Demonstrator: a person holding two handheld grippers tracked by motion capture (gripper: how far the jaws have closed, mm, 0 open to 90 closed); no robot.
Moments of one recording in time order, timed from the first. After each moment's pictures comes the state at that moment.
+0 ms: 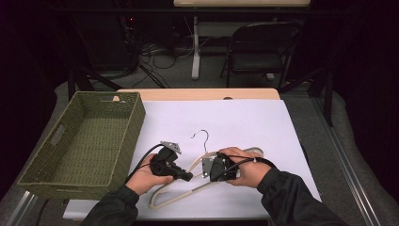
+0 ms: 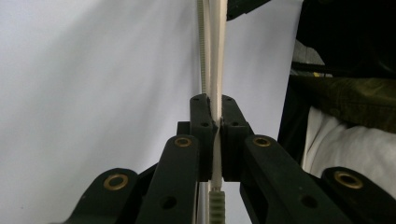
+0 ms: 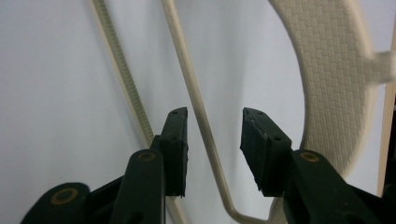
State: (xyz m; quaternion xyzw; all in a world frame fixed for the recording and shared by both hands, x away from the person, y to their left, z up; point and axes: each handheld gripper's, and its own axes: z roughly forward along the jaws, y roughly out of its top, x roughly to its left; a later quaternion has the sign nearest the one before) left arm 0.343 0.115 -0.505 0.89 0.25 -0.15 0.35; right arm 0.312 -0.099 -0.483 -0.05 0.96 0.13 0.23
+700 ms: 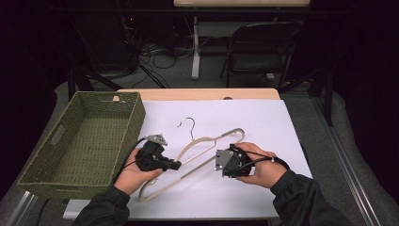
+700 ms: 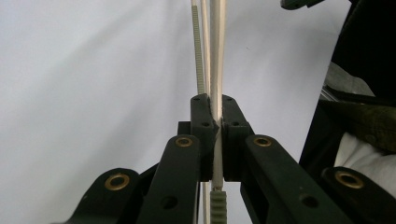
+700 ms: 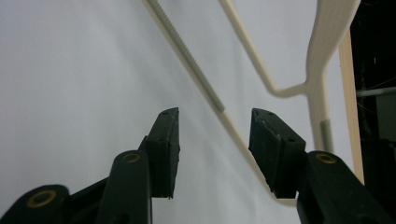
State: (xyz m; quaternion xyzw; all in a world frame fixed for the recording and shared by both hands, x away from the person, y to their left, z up) left arm 0.337 0.148 -0.472 0.87 0.31 -0.05 0.37; right arm 0.310 -0.134 -0.458 -0.01 0.95 0.19 0.26
